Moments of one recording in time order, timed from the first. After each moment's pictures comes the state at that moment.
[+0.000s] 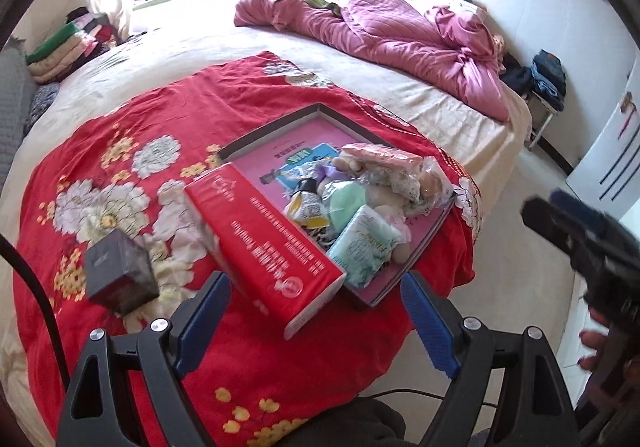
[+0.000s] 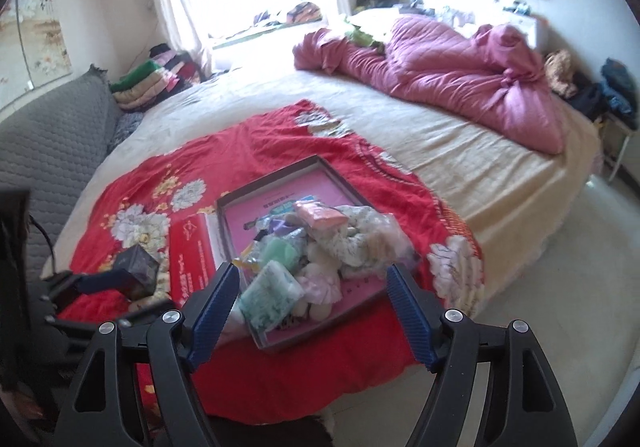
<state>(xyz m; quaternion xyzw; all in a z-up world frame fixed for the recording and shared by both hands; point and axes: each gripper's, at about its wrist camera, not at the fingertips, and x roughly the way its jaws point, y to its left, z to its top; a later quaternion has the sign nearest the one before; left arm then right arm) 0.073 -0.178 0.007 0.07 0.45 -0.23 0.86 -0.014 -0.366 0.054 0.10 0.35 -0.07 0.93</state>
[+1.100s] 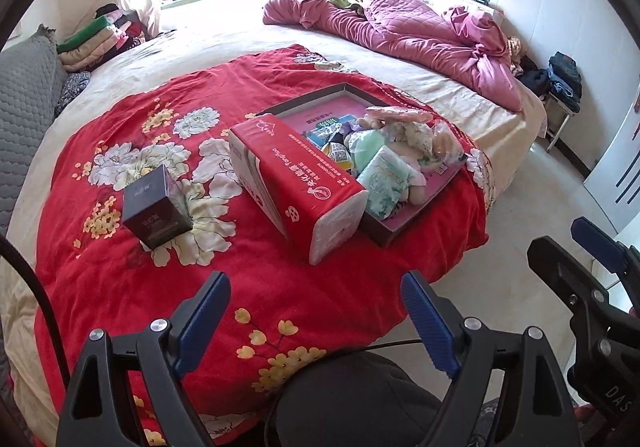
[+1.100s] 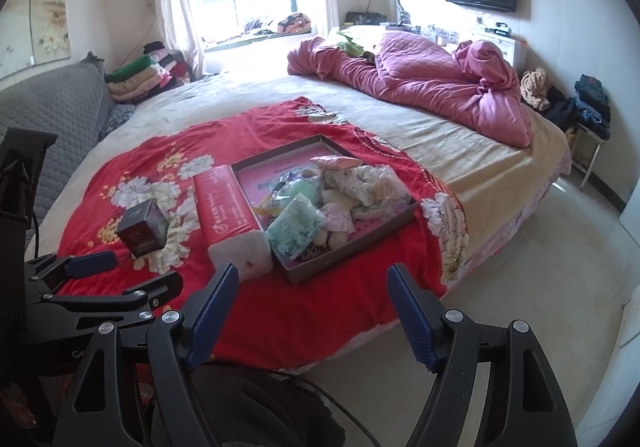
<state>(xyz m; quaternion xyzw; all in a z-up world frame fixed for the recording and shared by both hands) -0.001 -0.137 -0.010 0.08 0.44 -0.19 0.87 -0.102 -0.286 0.036 0.07 0.35 -0.09 0.93</state>
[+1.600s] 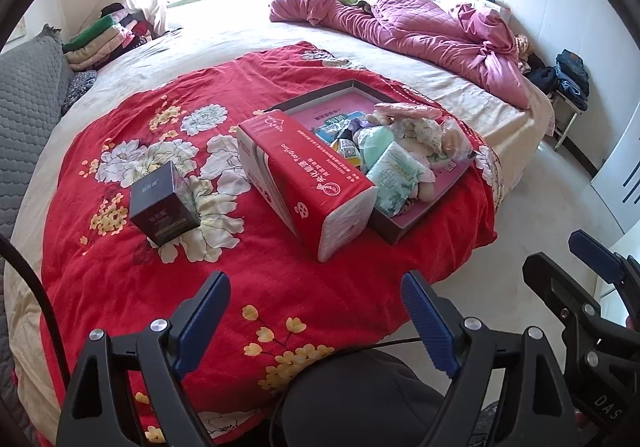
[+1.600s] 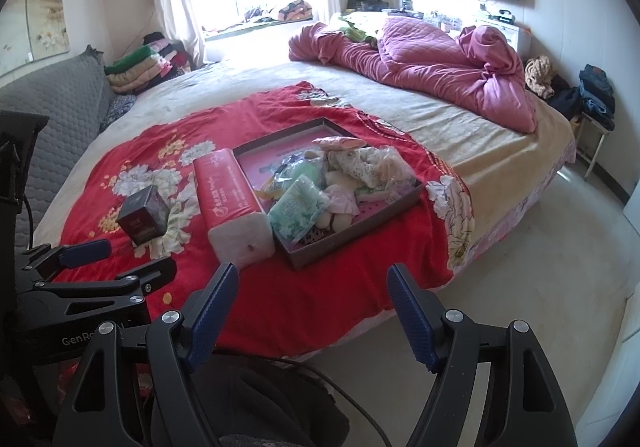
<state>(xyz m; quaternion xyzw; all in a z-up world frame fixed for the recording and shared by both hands) -0.002 -0.136 -0.012 0.08 0.45 -0.17 0.87 -0.100 -0.287 0.023 0.08 0.37 -0.08 0.92</state>
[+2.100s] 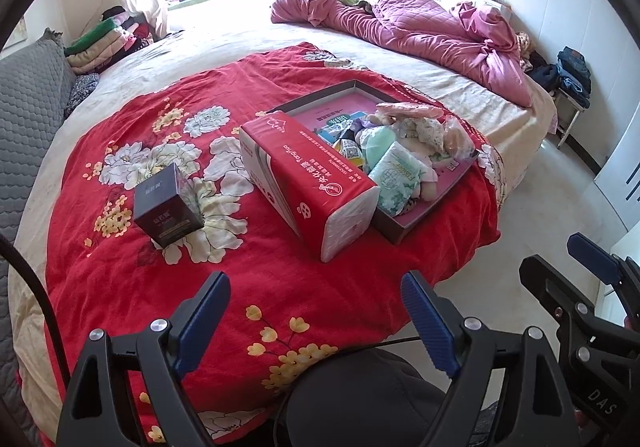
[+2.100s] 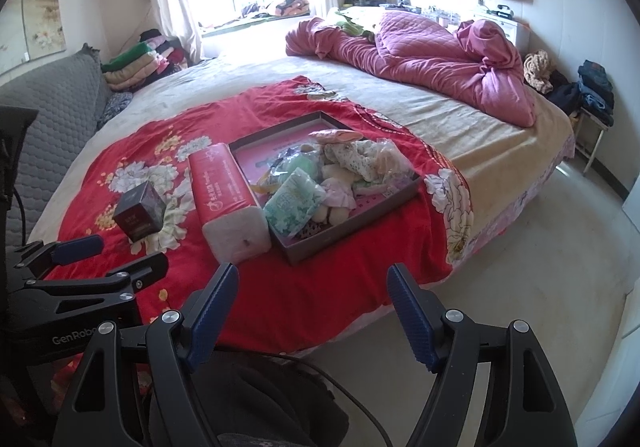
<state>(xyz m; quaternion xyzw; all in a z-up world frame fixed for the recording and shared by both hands) -0.004 -0.136 -0.010 0.09 0.45 -0.17 0.87 -0.098 -0.291 0.017 0.09 0.38 -0.09 0.92</state>
